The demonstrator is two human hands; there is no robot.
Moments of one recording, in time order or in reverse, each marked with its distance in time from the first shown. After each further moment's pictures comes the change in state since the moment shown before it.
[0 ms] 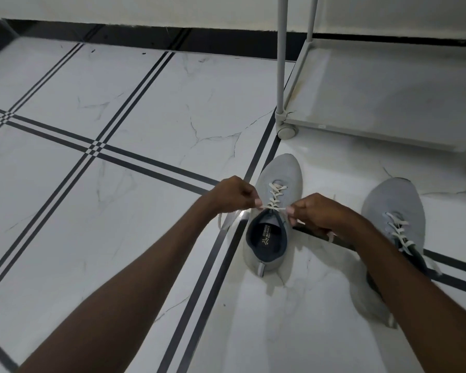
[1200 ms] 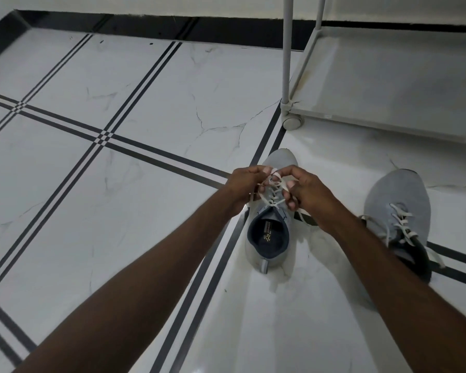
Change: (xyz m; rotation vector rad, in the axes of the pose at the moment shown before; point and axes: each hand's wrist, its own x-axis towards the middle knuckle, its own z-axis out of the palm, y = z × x) left_hand 0.010 0.014 0.036 -0.963 0.161 -0.185; right_hand 0.002 -0.022 0.028 0.345 0.176 -0.234
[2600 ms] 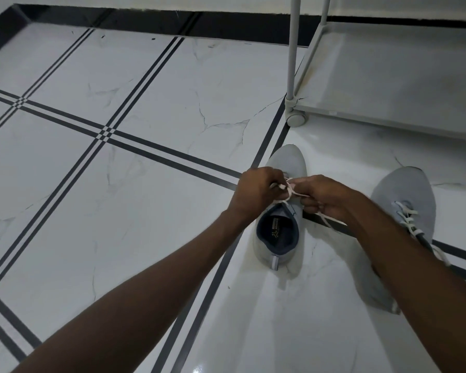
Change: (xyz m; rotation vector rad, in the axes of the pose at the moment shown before) left_hand -0.017 -0.012 0.012 1.008 0.189 0.726; right_hand 0.019 0.009 -0.021 0.126 -0.153 0.332
